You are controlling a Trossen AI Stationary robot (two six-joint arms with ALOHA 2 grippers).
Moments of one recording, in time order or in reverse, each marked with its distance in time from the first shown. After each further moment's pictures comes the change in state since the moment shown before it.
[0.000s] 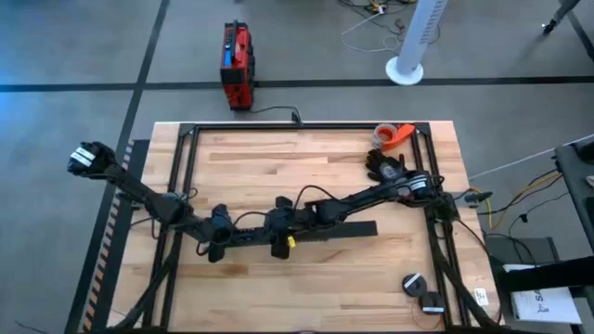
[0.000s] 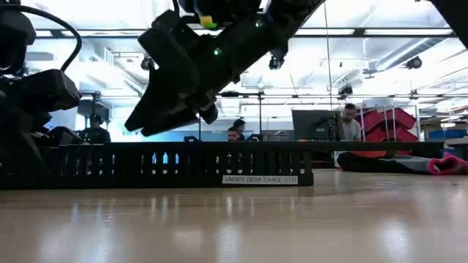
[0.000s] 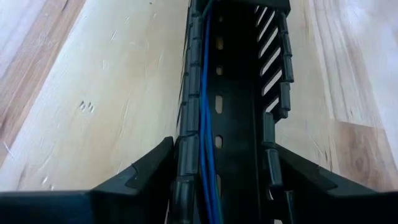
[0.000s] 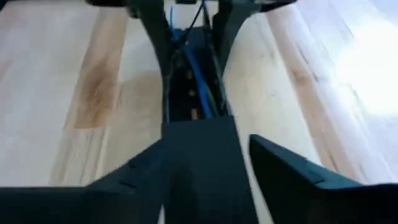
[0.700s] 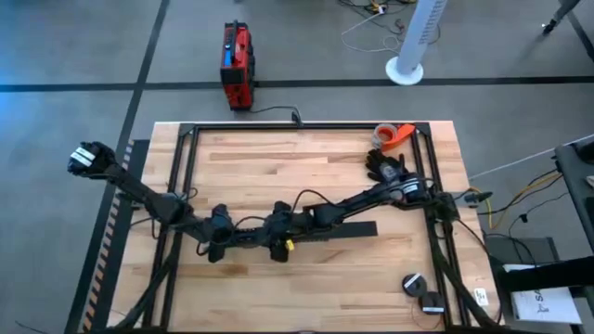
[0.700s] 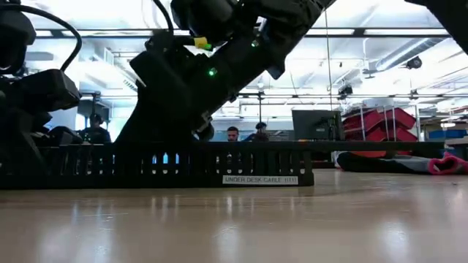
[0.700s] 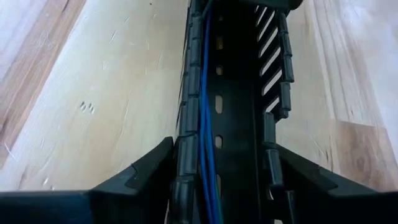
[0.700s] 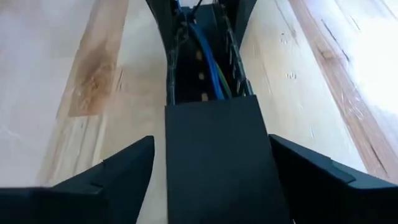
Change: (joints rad) left arm 0.000 0.004 0.000 0.003 -0.004 0.008; right arm -0.002 0.067 0.000 0.038 -0.026 0.015
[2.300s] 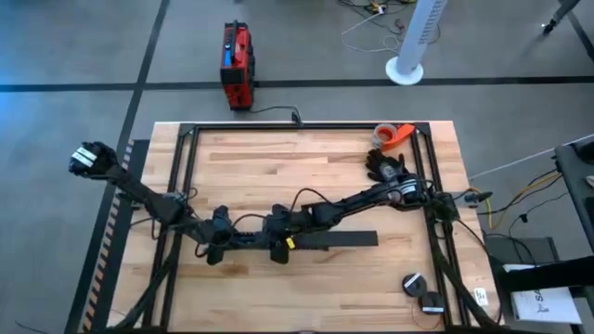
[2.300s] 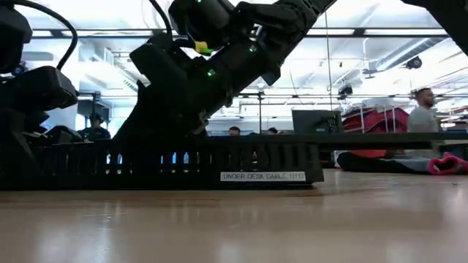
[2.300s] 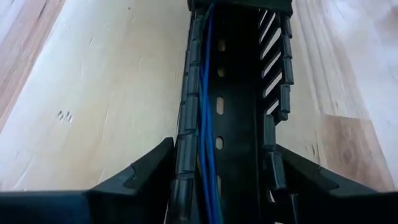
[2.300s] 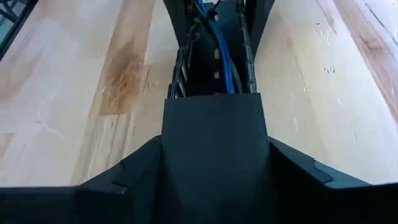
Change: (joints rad) left arm -0.002 0.005 -0.001 0.108 0.000 0.063; right arm 0.015 0.019 0.017 0.029 -0.156 0.068
